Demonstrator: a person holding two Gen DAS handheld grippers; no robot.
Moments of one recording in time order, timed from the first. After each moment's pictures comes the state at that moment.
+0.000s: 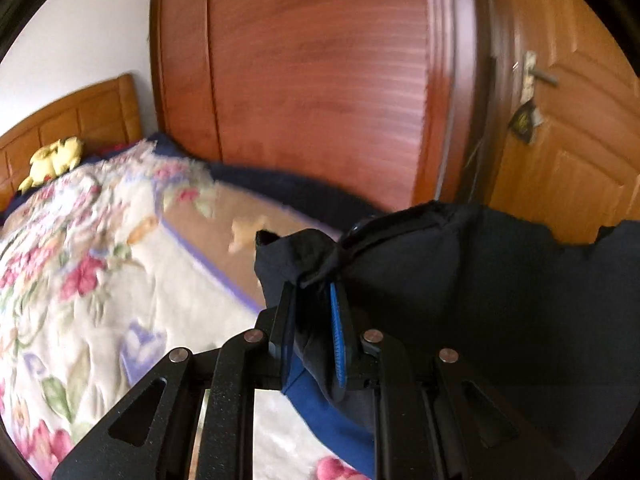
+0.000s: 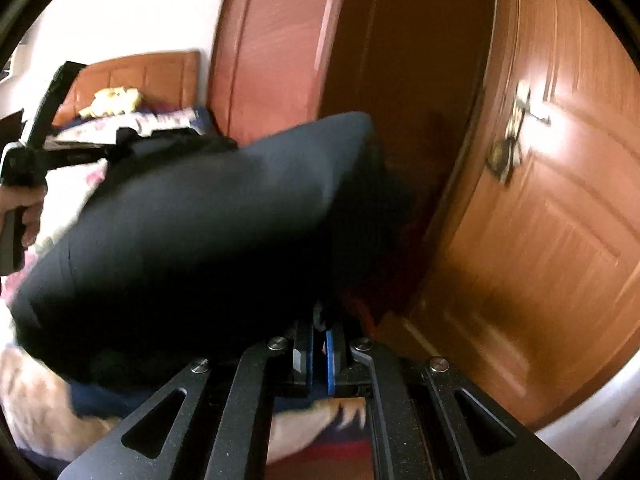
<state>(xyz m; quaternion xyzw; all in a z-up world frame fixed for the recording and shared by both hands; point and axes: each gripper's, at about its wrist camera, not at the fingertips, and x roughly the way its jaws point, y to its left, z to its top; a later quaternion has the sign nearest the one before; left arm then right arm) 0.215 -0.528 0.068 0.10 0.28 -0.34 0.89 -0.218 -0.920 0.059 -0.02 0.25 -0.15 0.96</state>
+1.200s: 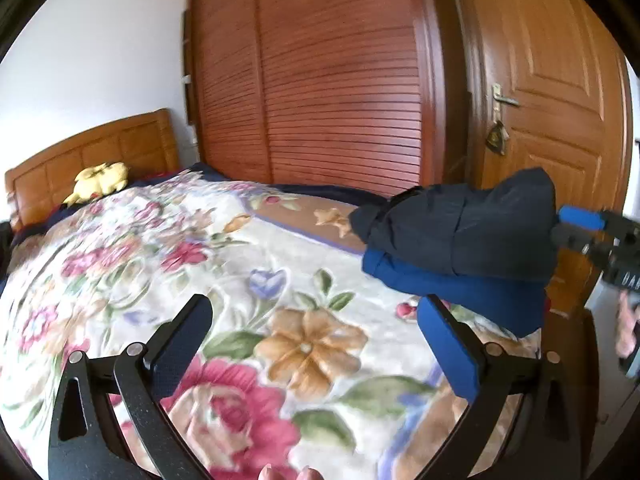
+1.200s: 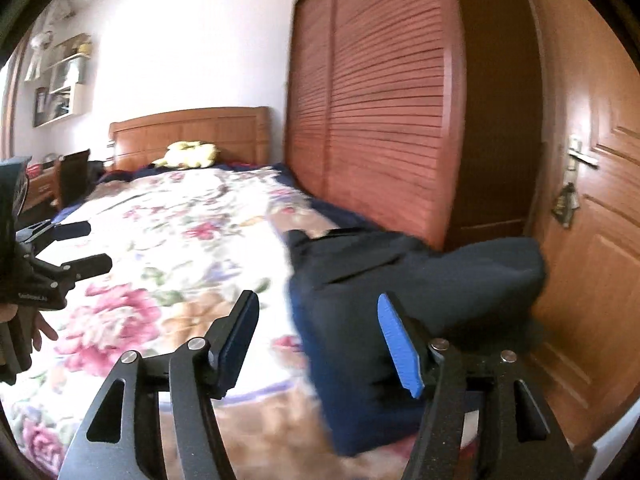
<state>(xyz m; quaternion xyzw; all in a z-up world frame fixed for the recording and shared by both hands) 0.083 -0.269 0.110 0.10 0.20 -0.34 0.91 -0.259 -0.763 0.072 0.00 0.14 -0.03 0.99</state>
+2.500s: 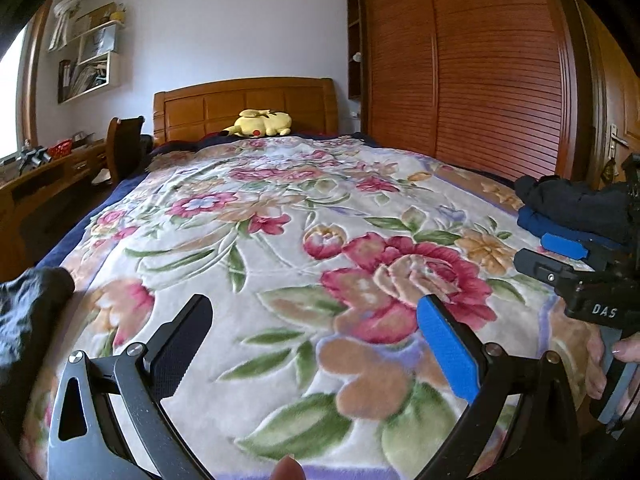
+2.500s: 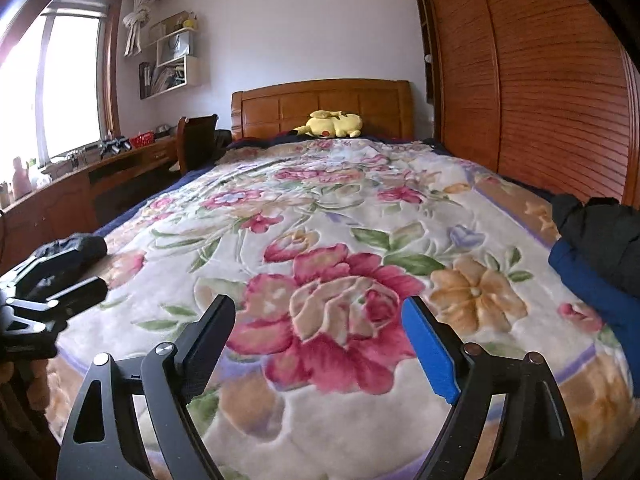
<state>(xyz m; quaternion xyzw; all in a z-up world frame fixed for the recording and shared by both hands) 0.011 0.001 0.021 0.01 0.22 -0.10 0.97 -0.167 -0.622 0.007 -0.01 0.17 0.17 0.97</state>
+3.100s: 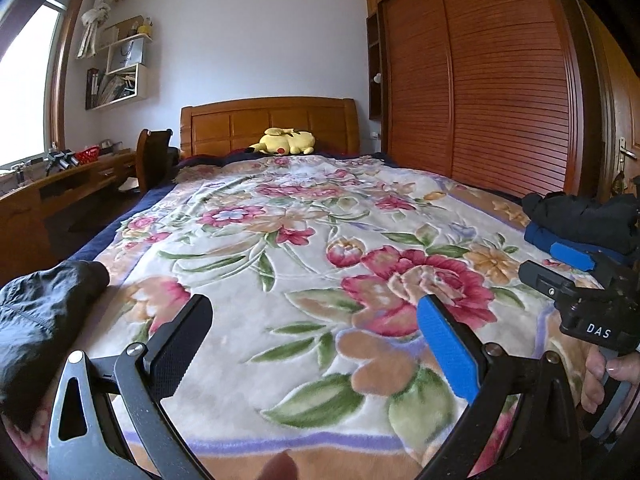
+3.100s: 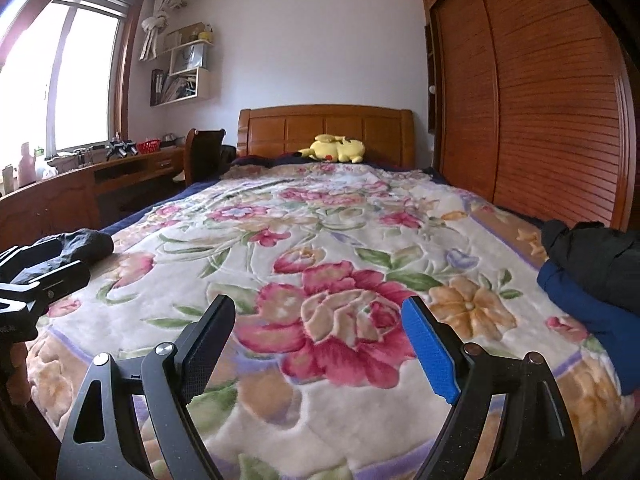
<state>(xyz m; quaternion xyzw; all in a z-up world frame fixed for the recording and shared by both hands) -0.039 0.016 0.031 0.01 0.19 -0.07 0.98 -0.211 -0.610 -0.011 -0.04 0.11 0.17 0.98</state>
